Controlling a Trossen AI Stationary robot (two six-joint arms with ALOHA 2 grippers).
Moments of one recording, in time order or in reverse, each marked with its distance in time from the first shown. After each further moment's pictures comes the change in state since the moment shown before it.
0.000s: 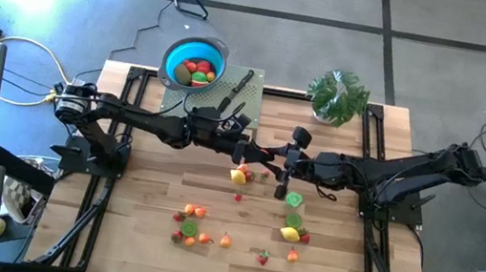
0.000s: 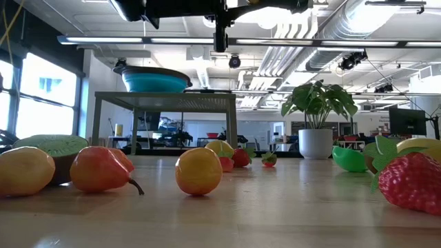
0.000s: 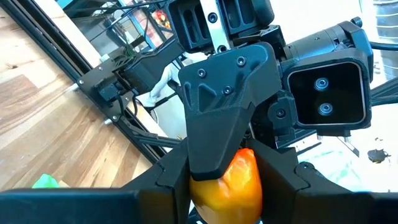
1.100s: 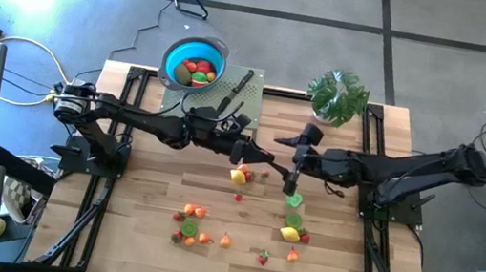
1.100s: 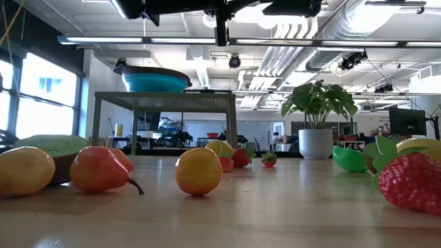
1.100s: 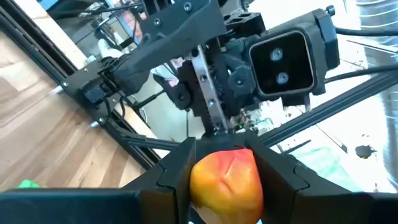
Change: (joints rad) left arm -0.001 -0.004 0.002 0.014 0.005 -0.005; right arm 0.002 -0.103 -0.003 -0.166 0.036 0.048
